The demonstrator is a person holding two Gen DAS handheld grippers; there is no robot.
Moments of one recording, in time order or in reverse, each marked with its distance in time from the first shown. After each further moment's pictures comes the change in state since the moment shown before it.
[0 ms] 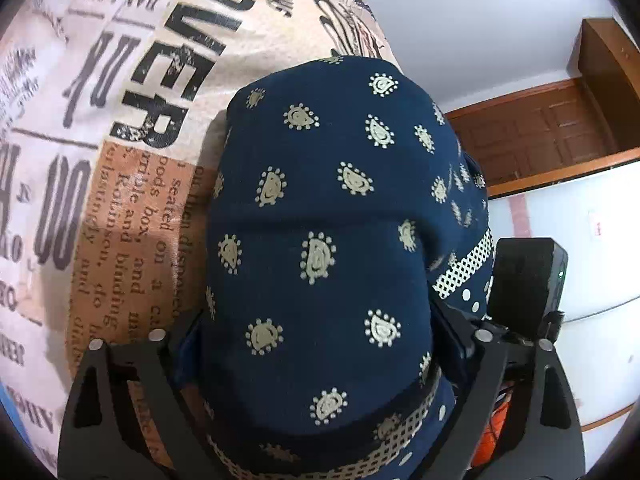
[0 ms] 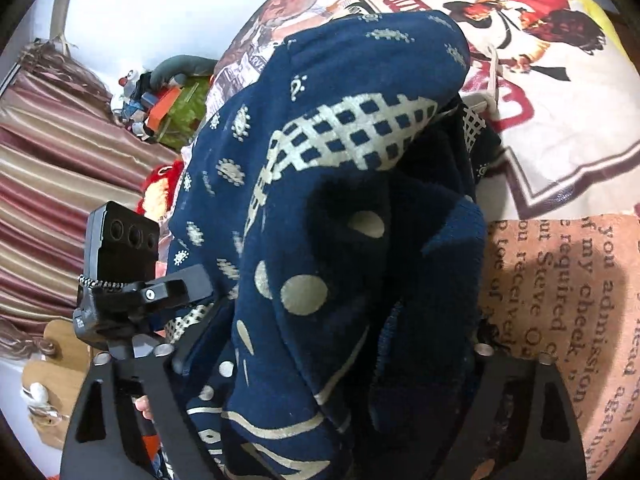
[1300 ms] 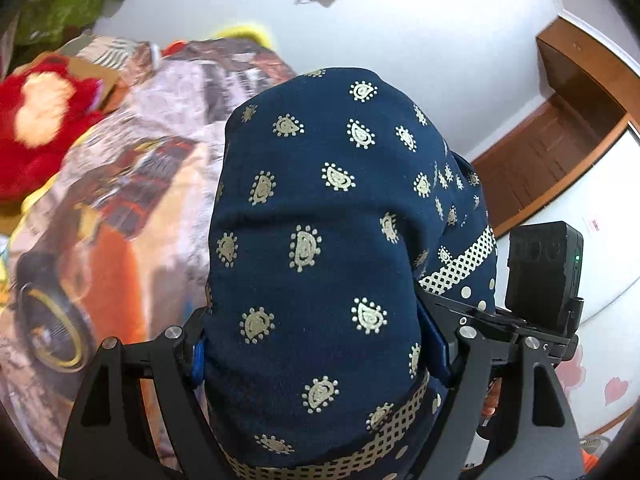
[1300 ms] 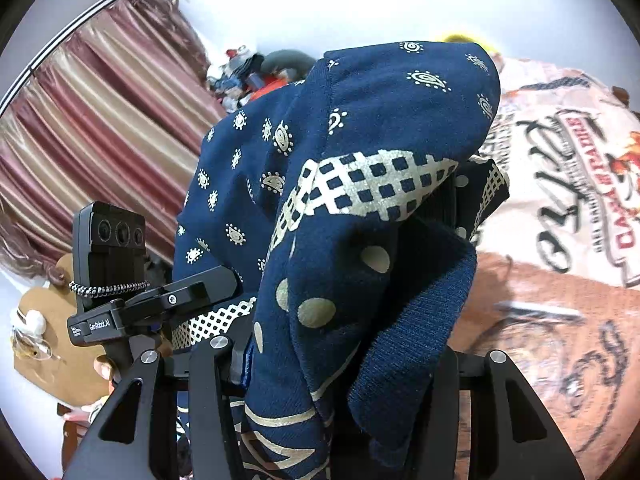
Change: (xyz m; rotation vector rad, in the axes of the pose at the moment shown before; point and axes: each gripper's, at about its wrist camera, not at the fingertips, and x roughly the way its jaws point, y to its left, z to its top) left arm -0.279 -0.012 -0.090 0.116 -0.355 0.138; right arm -0.034 0.267 -0.067 -0.317 -0.070 0.114
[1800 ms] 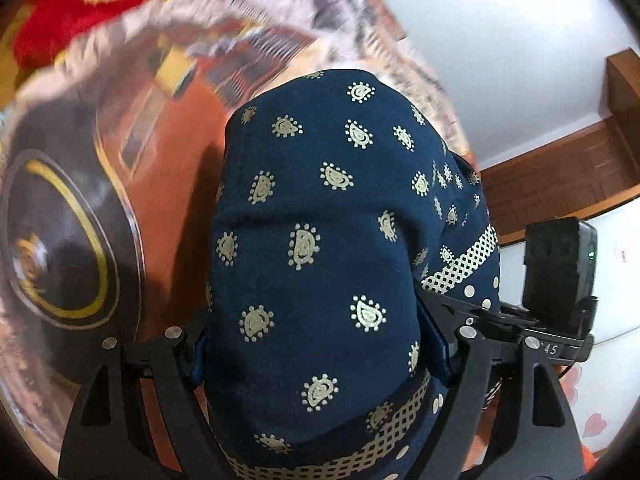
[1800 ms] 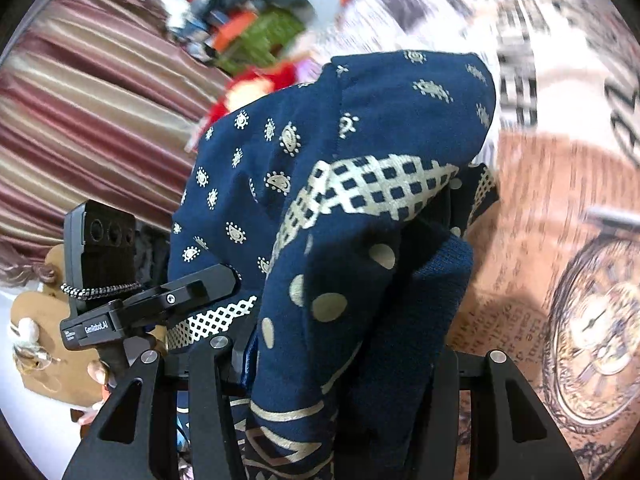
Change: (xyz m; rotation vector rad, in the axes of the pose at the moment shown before) left arm 0.069 0.131 -0.054 -0.195 0.194 0.084; right arm 0.148 -0.041 -0.040 0.137 0.264 -0.052
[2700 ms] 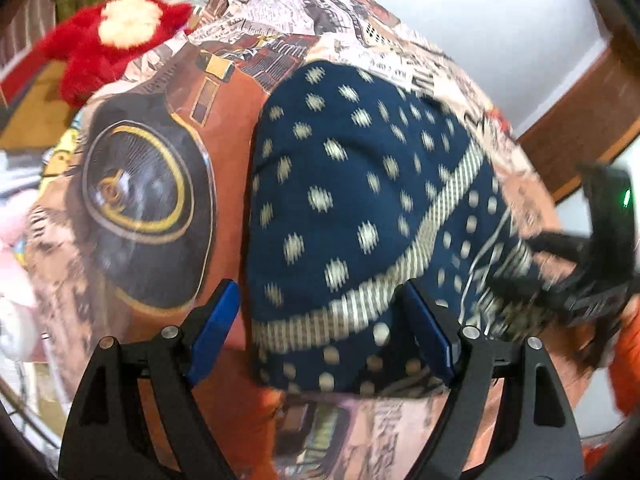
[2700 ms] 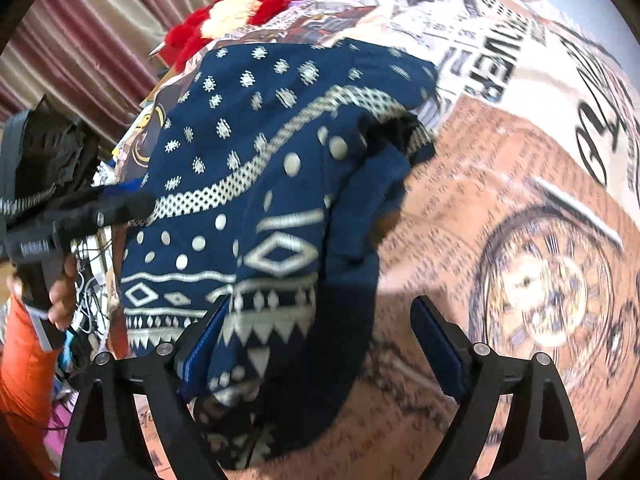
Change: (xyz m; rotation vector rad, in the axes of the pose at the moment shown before) left arm -0.035 -0.013 -0.092 0.260 -0.112 0.275; right arm -0.004 -0.010 -0.057 -0.275 0.098 -0.295
